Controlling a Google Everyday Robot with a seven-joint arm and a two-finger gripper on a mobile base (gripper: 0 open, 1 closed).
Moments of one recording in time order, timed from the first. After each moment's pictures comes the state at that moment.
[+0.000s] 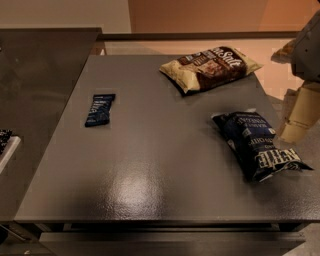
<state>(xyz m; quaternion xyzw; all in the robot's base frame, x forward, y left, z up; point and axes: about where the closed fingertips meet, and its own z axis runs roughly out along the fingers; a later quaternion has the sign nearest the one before) 0.438 -0.217 0.976 -0.60 0.78 -0.03 0.16</state>
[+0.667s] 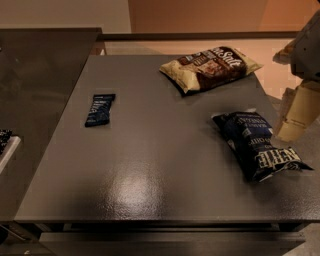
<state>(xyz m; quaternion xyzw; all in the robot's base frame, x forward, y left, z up) 0.440 -0.216 0.975 -0.59 0.79 -0.03 0.16</state>
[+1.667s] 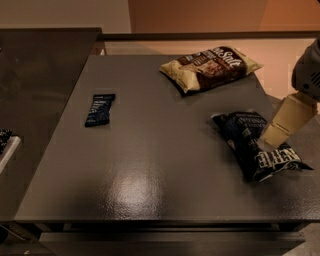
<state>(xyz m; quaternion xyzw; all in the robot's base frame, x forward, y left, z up) 0.439 -0.245 0.943 -0.42 0.90 -0.03 0.13</state>
